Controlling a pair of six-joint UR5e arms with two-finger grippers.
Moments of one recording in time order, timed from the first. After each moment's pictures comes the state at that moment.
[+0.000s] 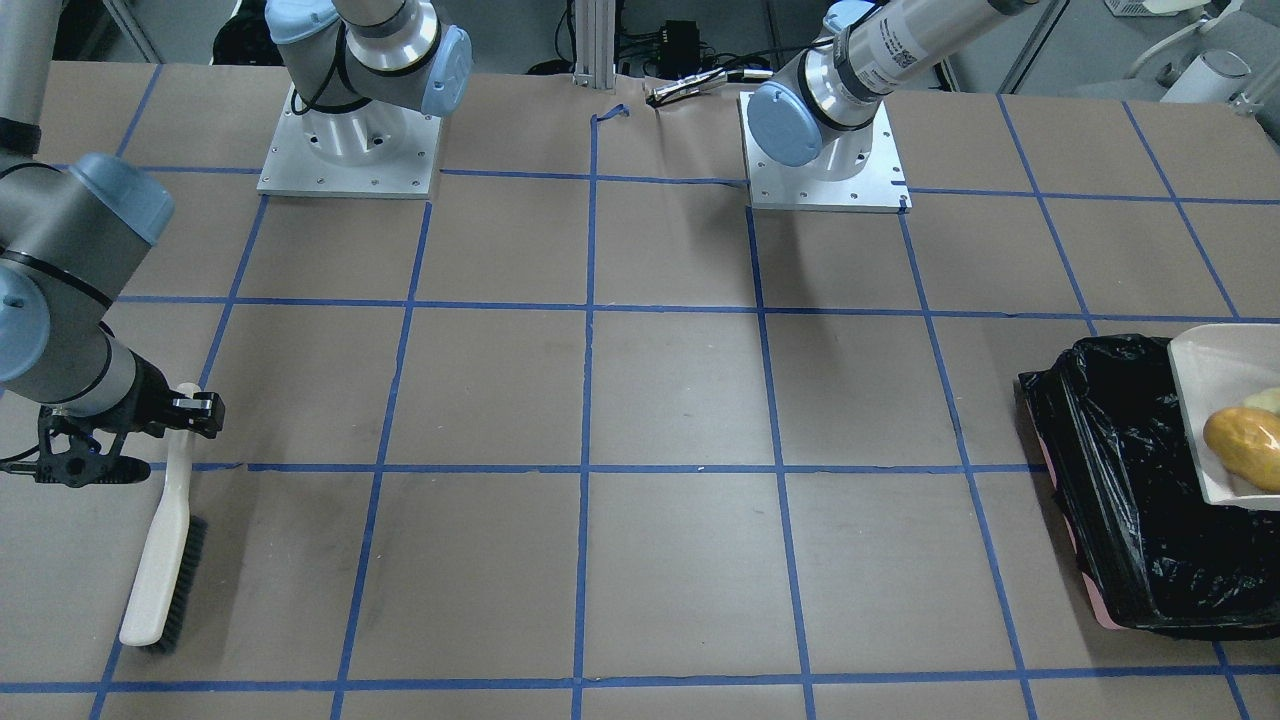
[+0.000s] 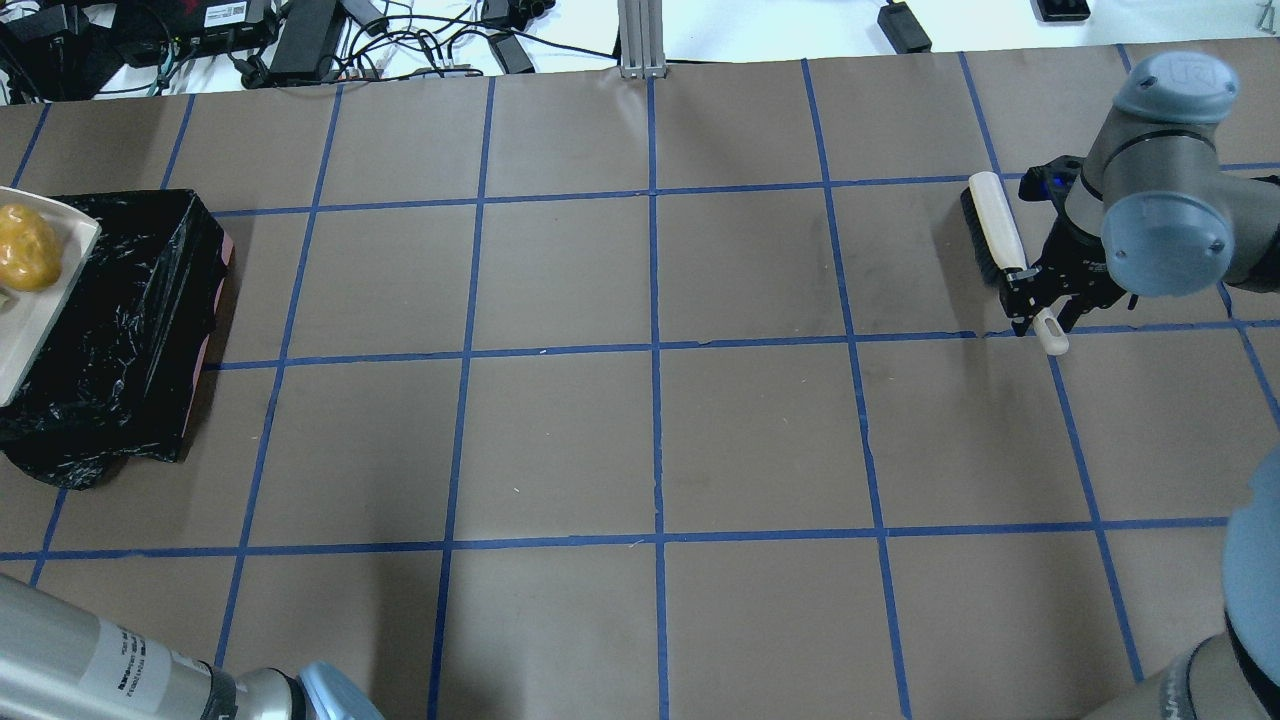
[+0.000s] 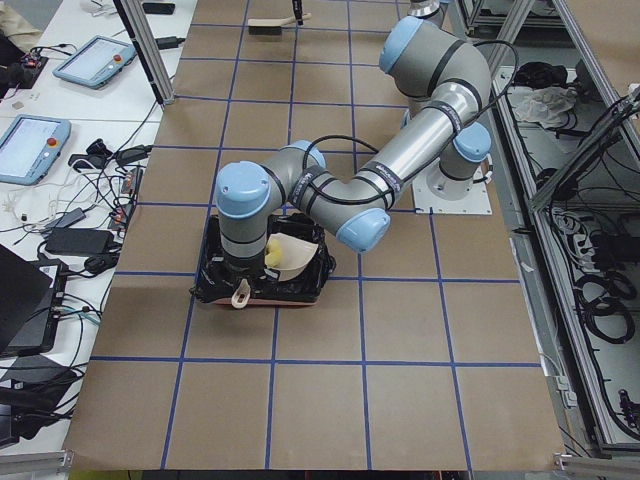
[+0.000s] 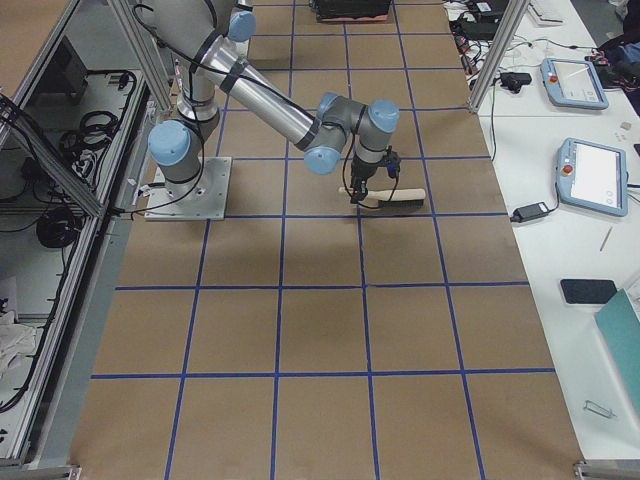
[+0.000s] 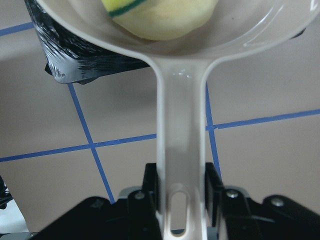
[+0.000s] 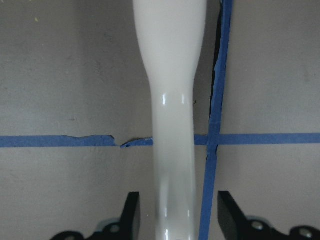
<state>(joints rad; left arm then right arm) -0.72 -2.11 -1.05 -1.33 1.60 2.67 1.24 -1.23 1.84 -2.06 -1.69 -0.35</state>
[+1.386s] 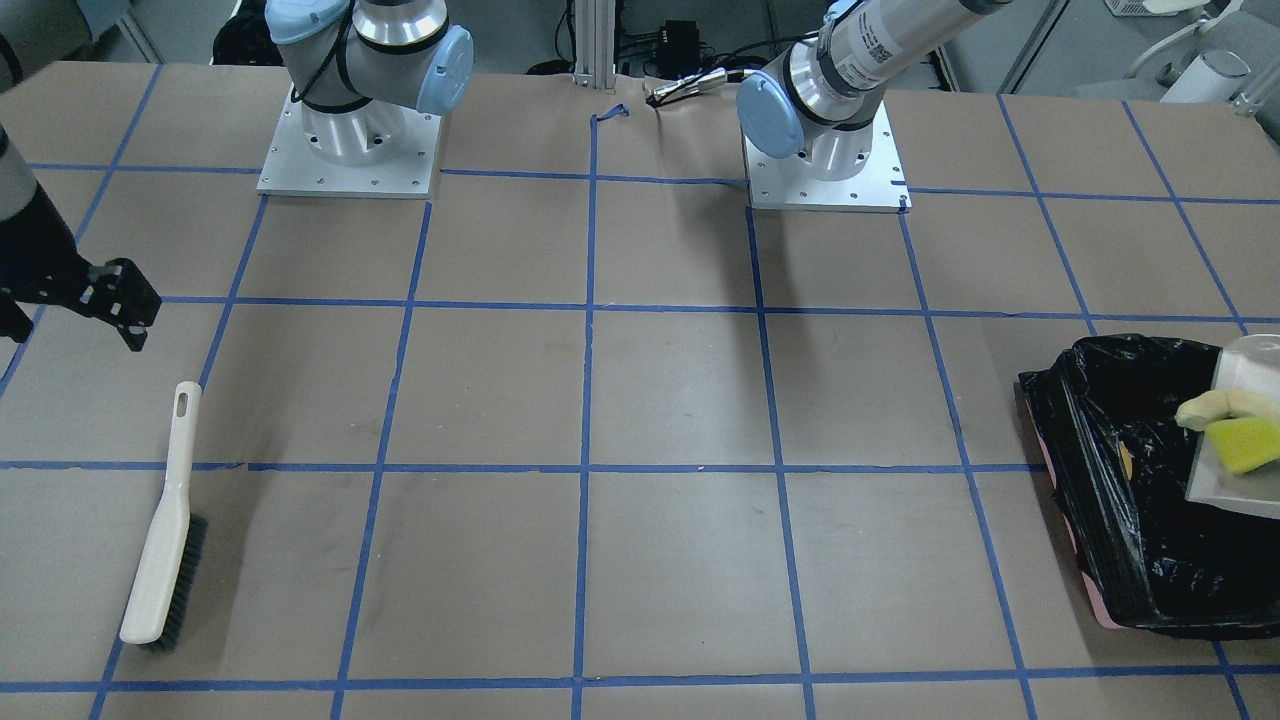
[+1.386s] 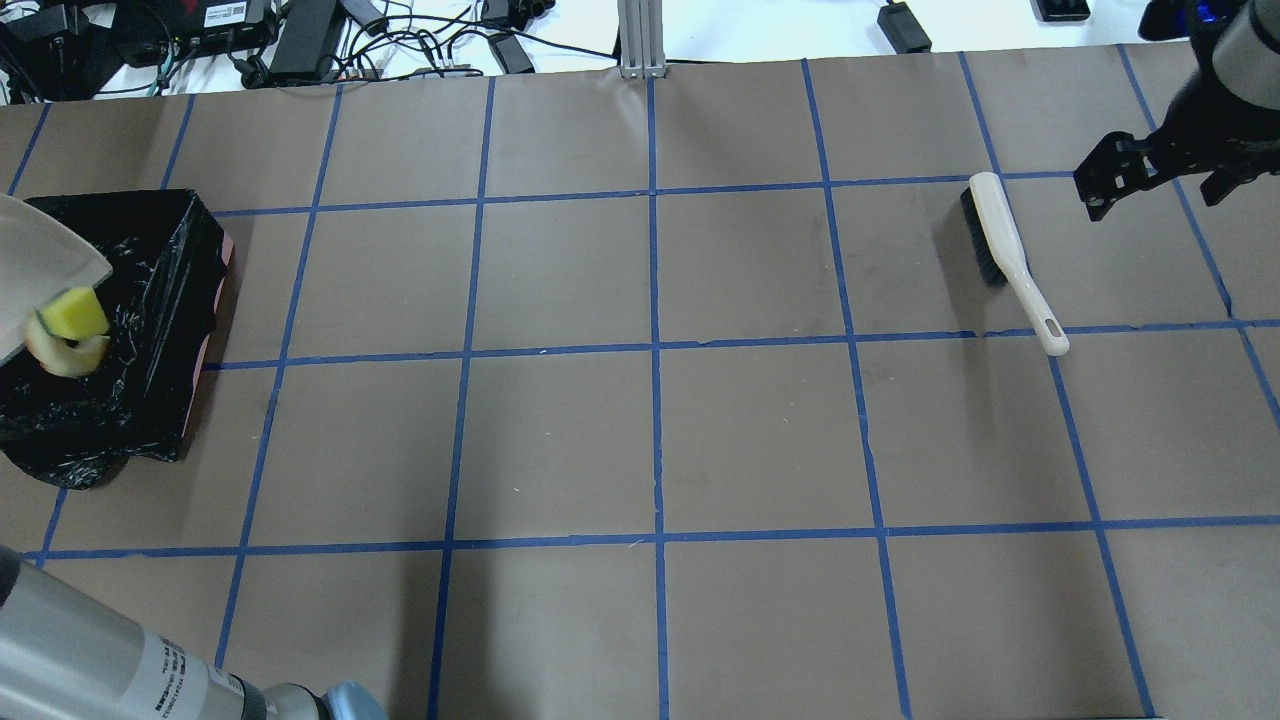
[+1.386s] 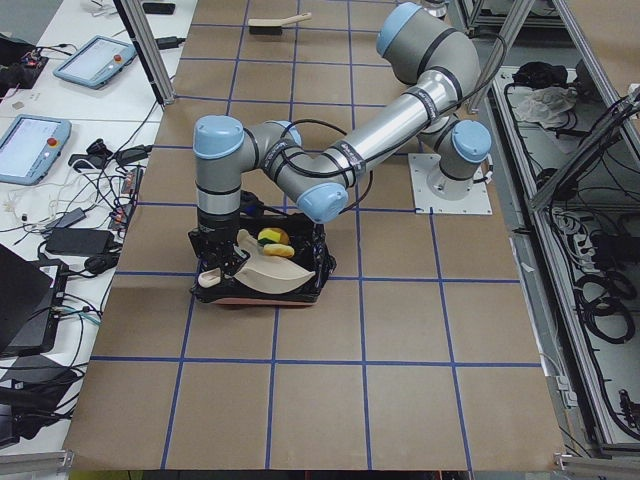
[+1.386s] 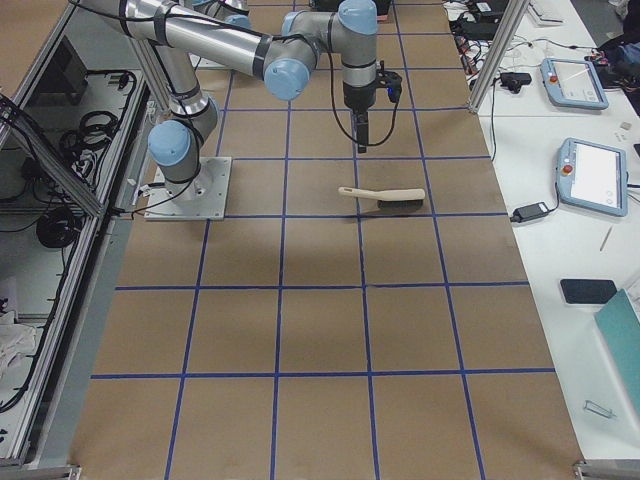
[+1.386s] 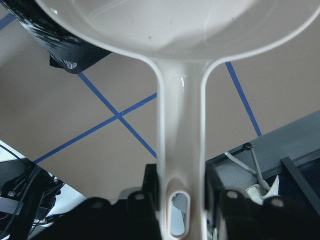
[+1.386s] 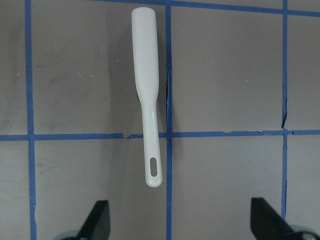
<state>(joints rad) -0.86 -2.09 -1.15 -1.06 1.82 2.89 1.27 -1.58 1.72 -1.89 -1.68 -0.34</state>
